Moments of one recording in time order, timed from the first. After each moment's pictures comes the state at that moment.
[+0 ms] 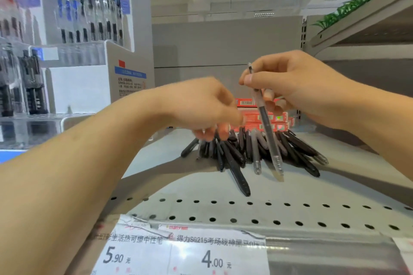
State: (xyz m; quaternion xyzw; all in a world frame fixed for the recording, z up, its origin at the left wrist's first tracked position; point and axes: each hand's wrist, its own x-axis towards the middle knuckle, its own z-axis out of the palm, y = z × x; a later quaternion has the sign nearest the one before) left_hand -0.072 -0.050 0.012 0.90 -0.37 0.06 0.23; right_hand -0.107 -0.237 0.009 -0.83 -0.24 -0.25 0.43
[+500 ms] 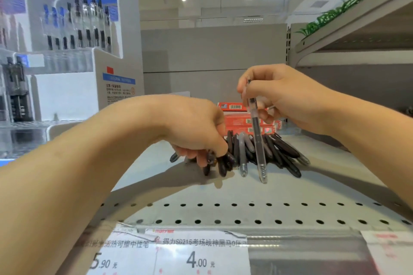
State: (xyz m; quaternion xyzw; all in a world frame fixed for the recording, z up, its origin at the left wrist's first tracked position) left_hand -0.086 -0.059 0.010 0.94 -0.31 -0.02 0.11; right_hand -0.114 -0.240 0.006 -0.84 -0.21 -0.22 0.45
